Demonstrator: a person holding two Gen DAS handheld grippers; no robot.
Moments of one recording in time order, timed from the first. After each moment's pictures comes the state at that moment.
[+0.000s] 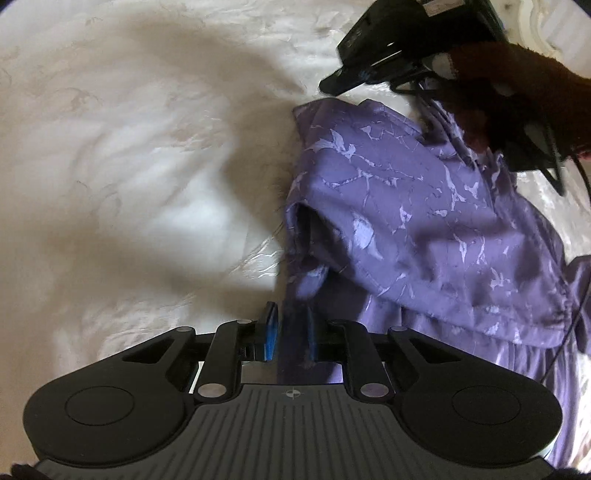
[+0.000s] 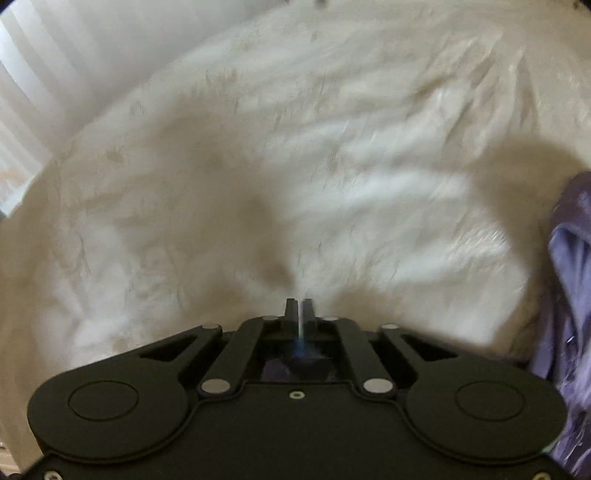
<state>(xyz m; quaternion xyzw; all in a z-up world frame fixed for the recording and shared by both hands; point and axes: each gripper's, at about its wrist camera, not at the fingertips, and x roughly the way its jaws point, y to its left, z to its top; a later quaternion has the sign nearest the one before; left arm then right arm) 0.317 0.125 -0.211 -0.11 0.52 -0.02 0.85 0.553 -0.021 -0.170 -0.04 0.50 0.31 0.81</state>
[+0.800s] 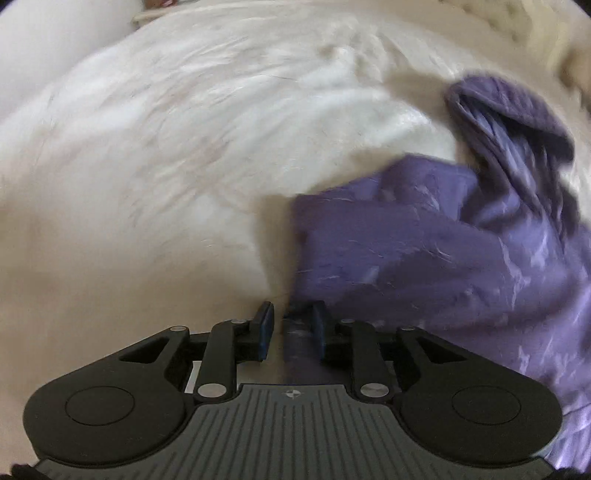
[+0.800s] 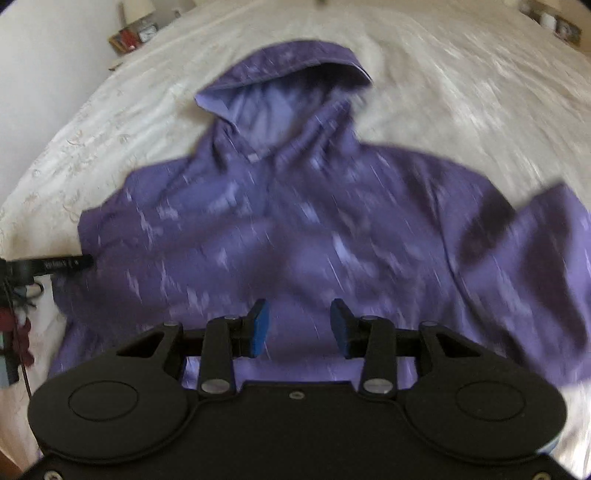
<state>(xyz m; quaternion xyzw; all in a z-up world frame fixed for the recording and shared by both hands) 0.419 0.129 -0.227 -0.05 0.49 0.01 0.87 0.344 -0.272 -0.147 0.08 0.51 0.06 0.85</state>
